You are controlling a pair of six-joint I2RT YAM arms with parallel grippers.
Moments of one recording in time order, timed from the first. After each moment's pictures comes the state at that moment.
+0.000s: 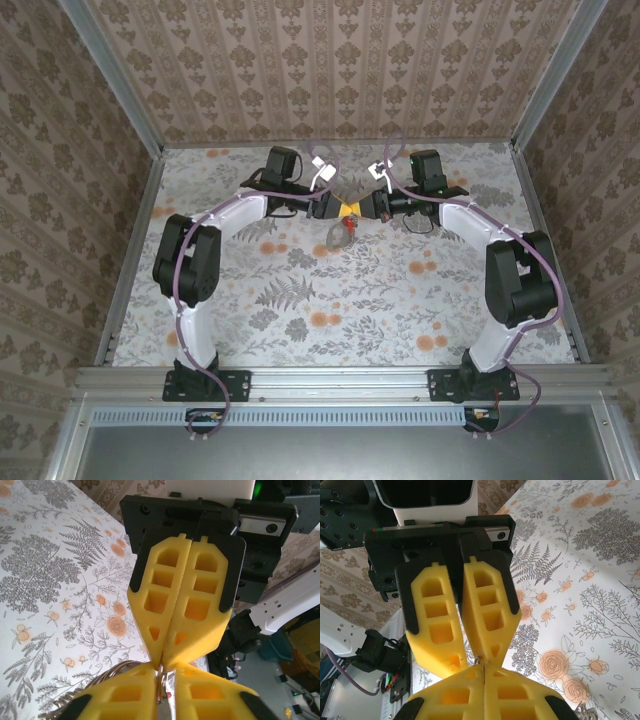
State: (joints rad) left arm -0.48 1.96 1.45 -0.18 1.27 -0.07; right arm 0.23 1.74 1.22 -0.19 -1.06 0.05
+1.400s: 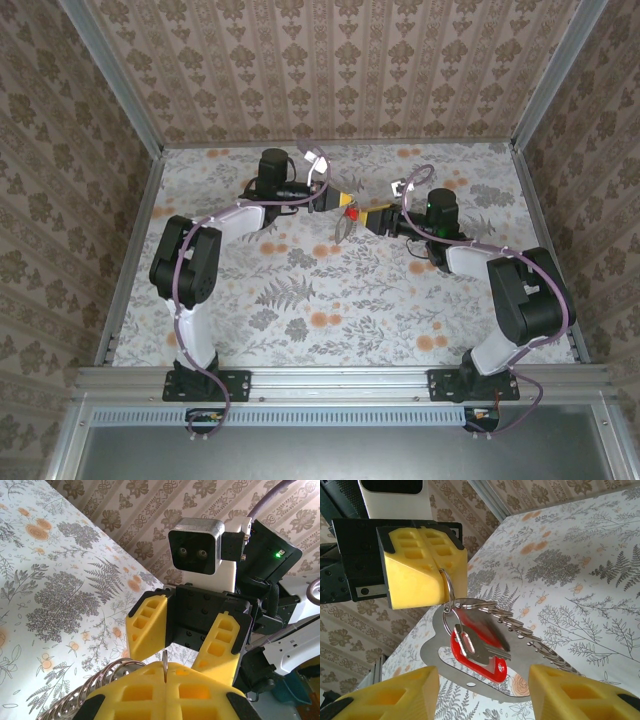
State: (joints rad) left arm -0.47 1.94 1.29 0.34 1.18 -0.45; right arm 0.22 1.61 0.72 0.66 -0.82 0.50
